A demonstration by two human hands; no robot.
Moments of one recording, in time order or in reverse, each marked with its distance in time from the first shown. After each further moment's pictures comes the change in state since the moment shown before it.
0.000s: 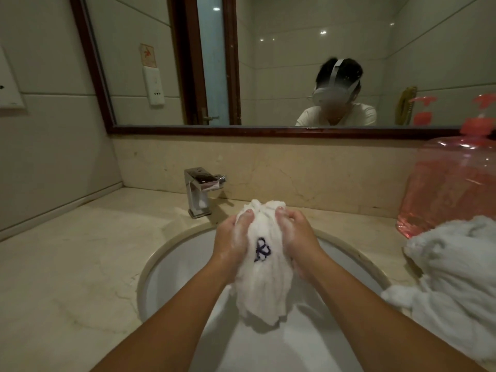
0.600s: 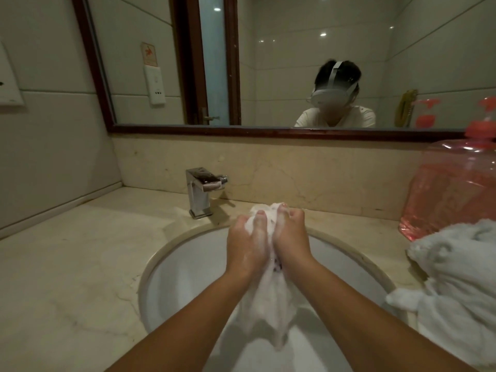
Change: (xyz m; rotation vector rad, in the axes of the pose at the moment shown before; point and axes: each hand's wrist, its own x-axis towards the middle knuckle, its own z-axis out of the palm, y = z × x) left_hand -0.012 -0.001 0.020 0.205 0.140 0.217; right_hand -0.015 -0.016 0.028 -0.055 0.148 -0.036
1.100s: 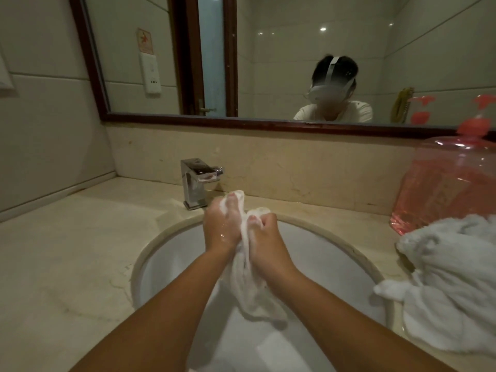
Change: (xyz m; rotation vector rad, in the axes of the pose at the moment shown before) left_hand 0.035 -0.008 -0.009 0.102 0.179 0.003; right_hand -0.032 0.014 0.004 -0.130 -0.245 -0.053
